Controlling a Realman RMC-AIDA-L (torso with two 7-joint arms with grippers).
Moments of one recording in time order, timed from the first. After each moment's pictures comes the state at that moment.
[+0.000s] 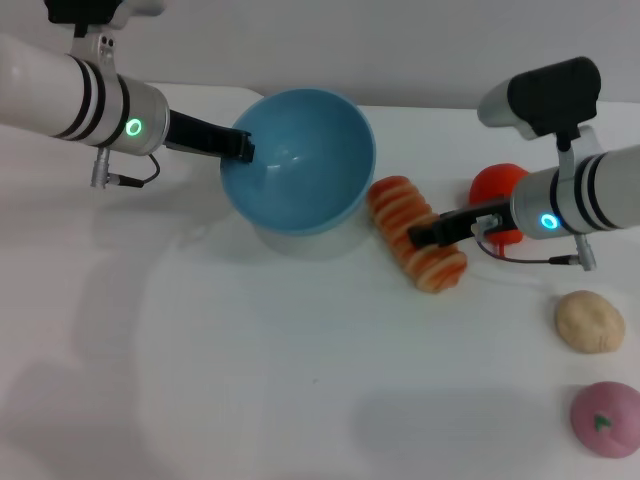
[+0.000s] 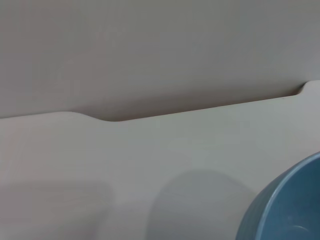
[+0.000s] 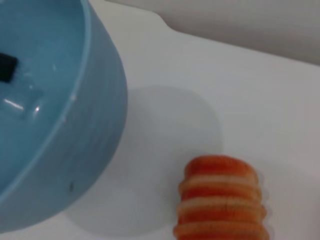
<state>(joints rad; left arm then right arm) -0.69 -1.99 1.30 0.79 2.26 0.94 -2.60 0.86 2.09 -1.52 -0.43 1.05 0.70 -0.78</state>
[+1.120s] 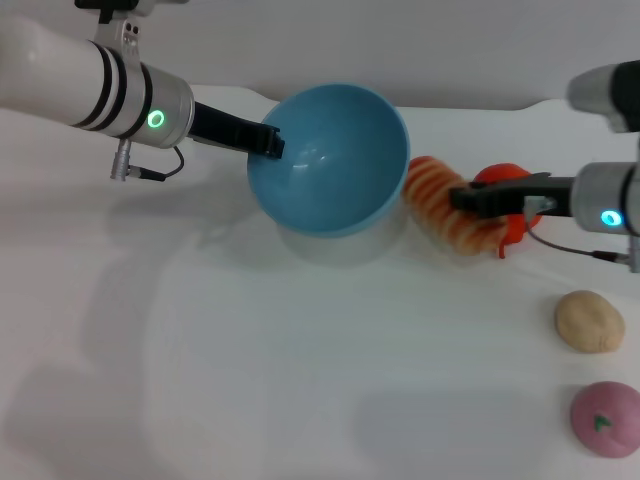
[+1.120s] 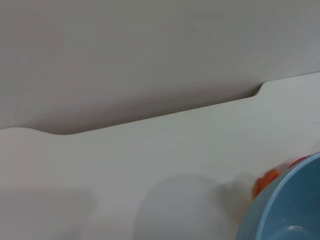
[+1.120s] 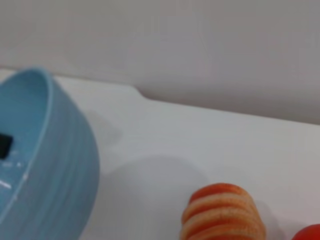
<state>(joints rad) -0.70 -2.02 1.30 0.87 2.26 1.01 -2.60 0.61 2.06 -1.44 -0.70 1.20 0.73 -0.93</state>
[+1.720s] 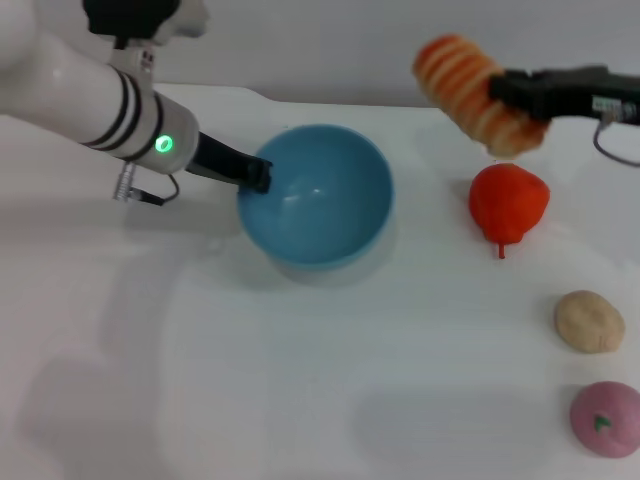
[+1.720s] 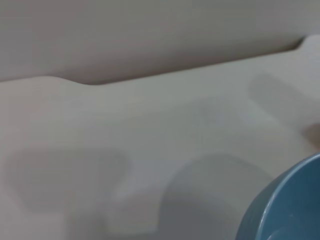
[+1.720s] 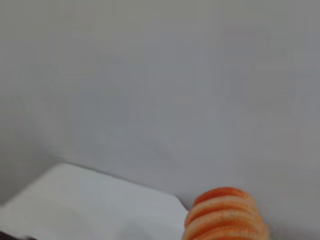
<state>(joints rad) -0.74 -2.04 1.30 0.82 2.43 1.04 -2.70 0.51 2.07 -1.17 -1.04 1.27 1.02 -1.07</state>
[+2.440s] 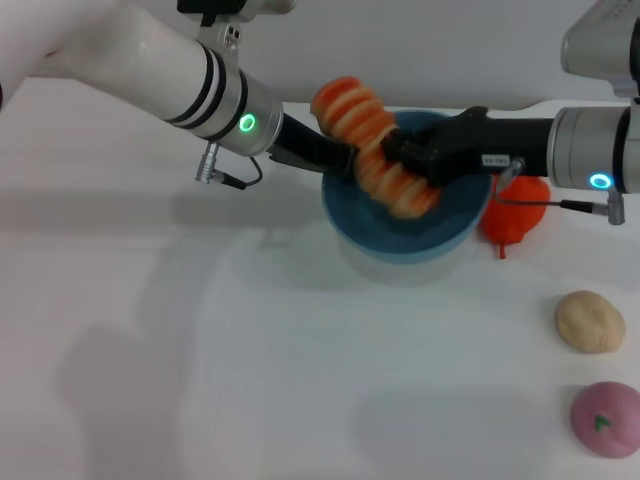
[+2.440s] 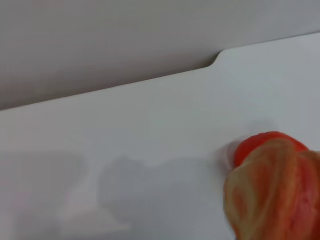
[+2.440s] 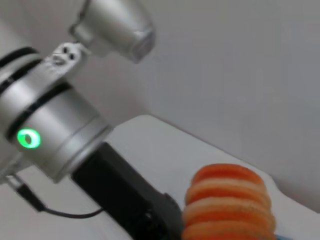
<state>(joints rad) -0.89 -2.06 1.35 0.70 2.27 1.02 -2.69 0.59 2.07 -1.40 -0.91 1.38 0.99 -1.28</state>
